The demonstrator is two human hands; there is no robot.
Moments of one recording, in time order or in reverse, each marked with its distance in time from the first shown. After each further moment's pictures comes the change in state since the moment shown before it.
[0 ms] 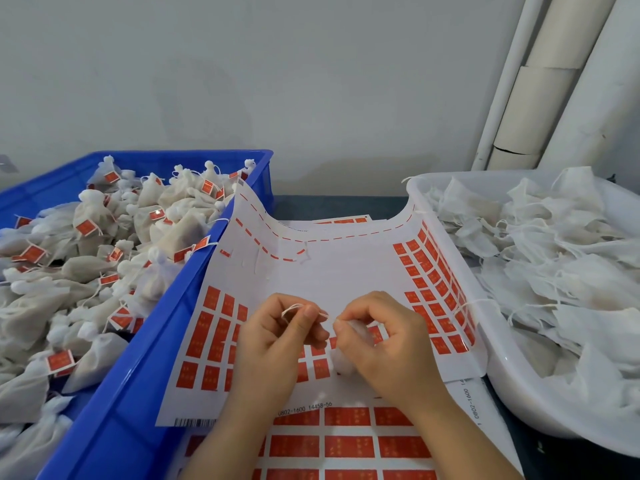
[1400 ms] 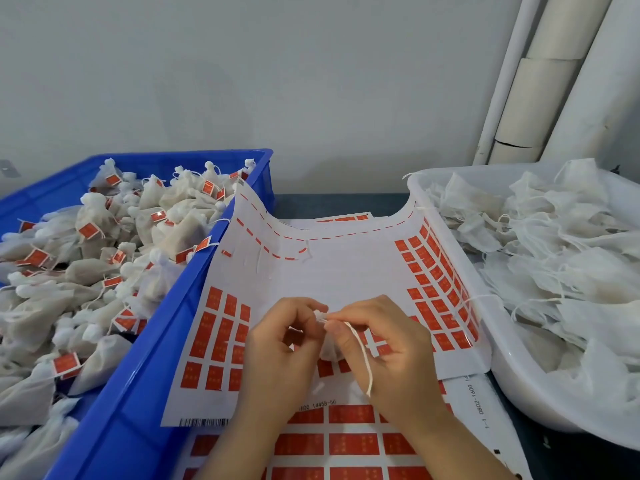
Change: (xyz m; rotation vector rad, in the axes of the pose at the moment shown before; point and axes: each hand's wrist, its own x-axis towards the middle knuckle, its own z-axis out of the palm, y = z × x) left_hand -0.003 -0.009 -0.001 0.372 0.029 0.186; right_hand -0.009 -0.009 0.008 0.045 0.129 -0.164
